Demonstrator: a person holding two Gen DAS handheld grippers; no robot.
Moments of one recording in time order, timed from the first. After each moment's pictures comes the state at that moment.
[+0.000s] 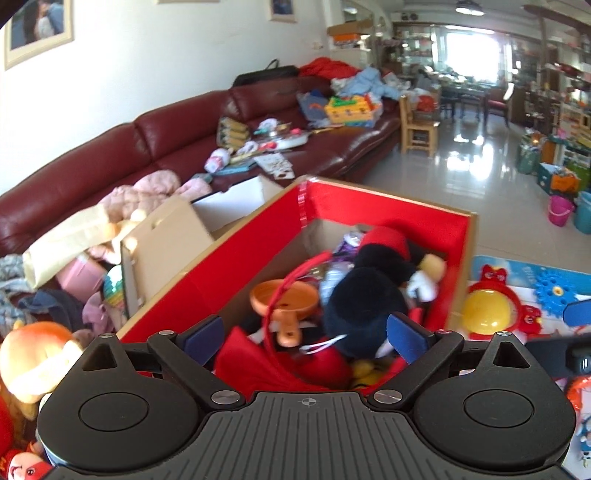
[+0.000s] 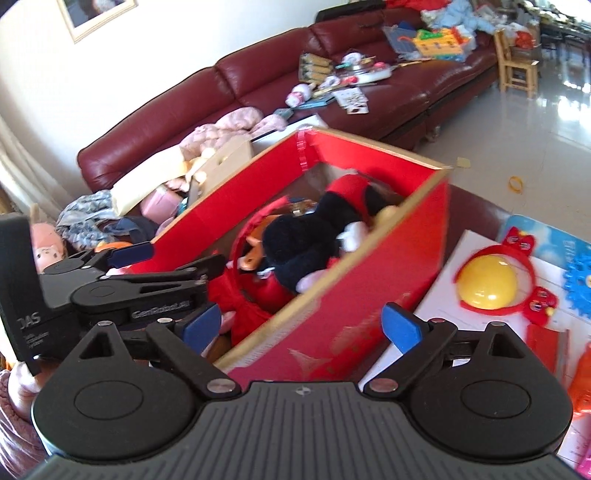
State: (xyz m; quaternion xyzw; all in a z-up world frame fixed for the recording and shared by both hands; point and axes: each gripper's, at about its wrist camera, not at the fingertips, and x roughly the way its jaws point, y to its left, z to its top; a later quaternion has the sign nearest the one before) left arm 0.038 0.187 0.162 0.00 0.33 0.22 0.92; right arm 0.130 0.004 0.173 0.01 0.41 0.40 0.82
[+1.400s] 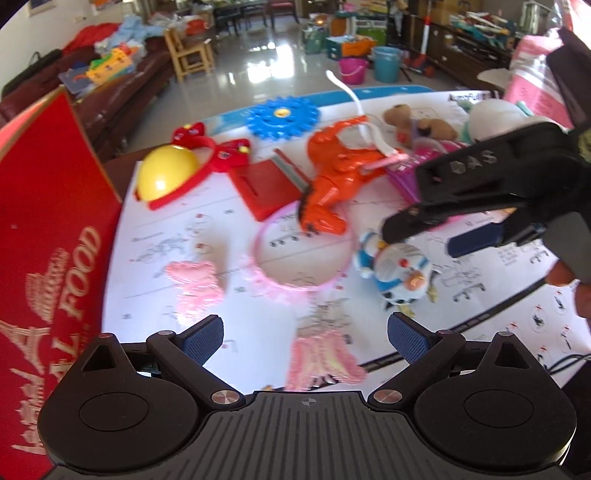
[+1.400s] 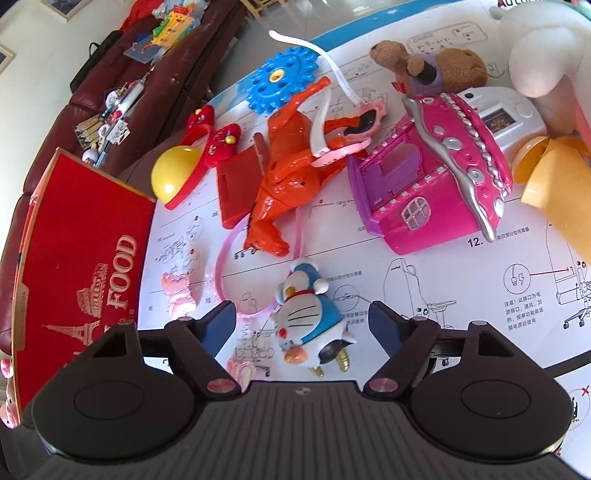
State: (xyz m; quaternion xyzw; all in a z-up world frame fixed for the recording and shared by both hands) left arm 0.051 -0.081 -0.009 0.09 0.46 -0.10 0.87; right arm 0.123 -0.274 -0.024 0.25 0.54 0.13 0.79
